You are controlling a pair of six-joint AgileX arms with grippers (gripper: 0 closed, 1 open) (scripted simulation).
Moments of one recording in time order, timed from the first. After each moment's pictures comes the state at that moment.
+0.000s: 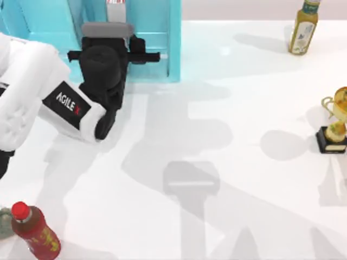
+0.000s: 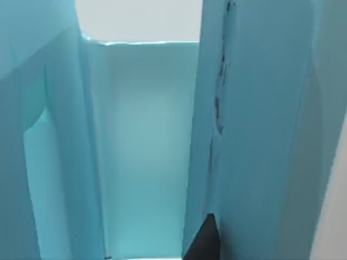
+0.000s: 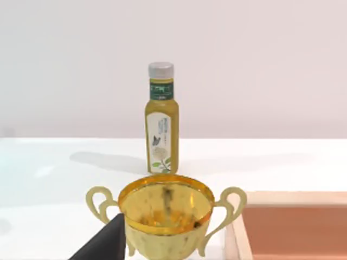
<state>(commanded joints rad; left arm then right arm) -0.37 2.44 1.26 1.17 -0.29 0.02 0.00 0.00 0.00 0.00 0.00 0.00</state>
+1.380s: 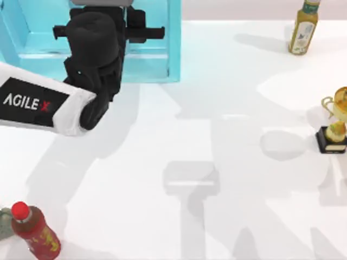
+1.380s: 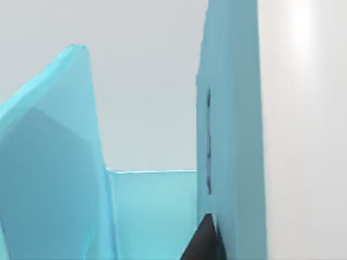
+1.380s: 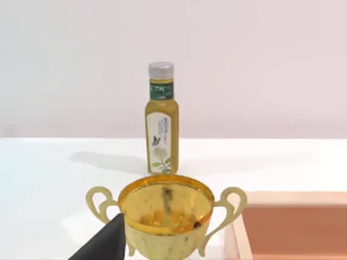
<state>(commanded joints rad) -0.46 1.98 1.04 0.94 -0.40 0.03 0.00 0.00 0.00 0.00 0.00 0.00</state>
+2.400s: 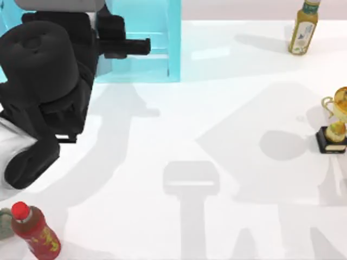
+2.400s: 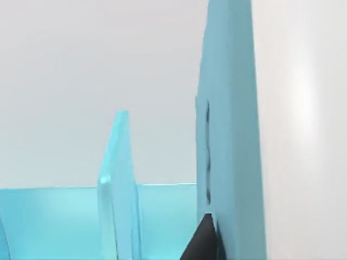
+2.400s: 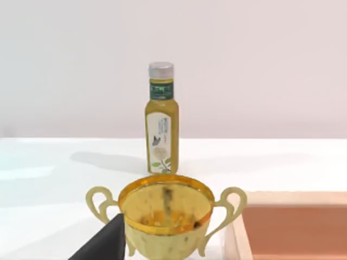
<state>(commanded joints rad) -0.62 1.33 0.73 0.60 -0.56 0.03 0.00 0.00 0.00 0.00 0.00 0.00</state>
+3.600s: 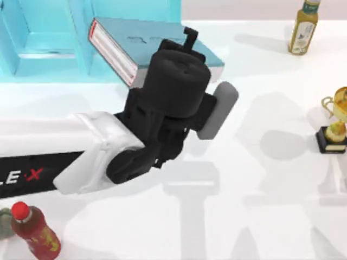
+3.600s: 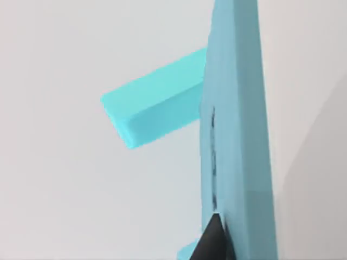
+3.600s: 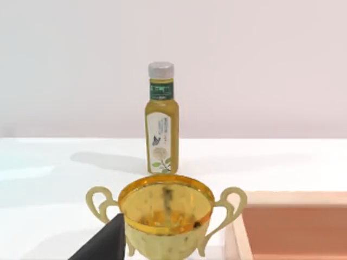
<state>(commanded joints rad) -0.87 1.64 0.95 0.29 -0.71 1.67 0.00 0.00 0.00 0.00 0.00 0.00</state>
